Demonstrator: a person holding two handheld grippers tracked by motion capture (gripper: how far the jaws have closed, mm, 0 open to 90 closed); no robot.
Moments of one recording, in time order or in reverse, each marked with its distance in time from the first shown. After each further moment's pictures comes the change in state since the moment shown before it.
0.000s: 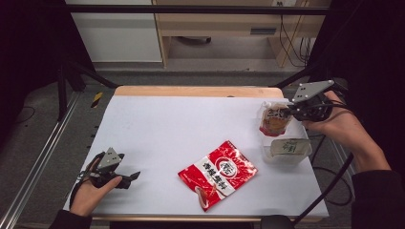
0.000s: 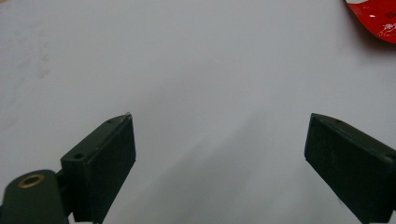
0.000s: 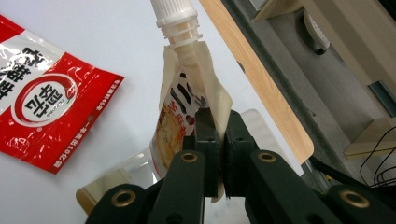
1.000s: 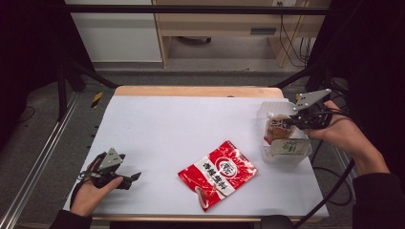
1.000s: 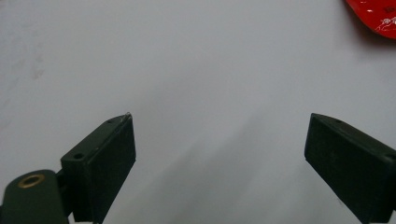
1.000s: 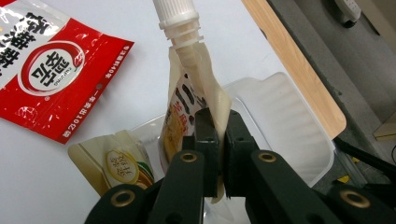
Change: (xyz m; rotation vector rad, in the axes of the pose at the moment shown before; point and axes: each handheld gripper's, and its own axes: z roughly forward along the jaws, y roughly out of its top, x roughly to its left) left arm -0.002 0.000 0.002 0.010 -0.006 0.014; right arm 0.002 -0.031 0.018 0.074 0.068 0.053
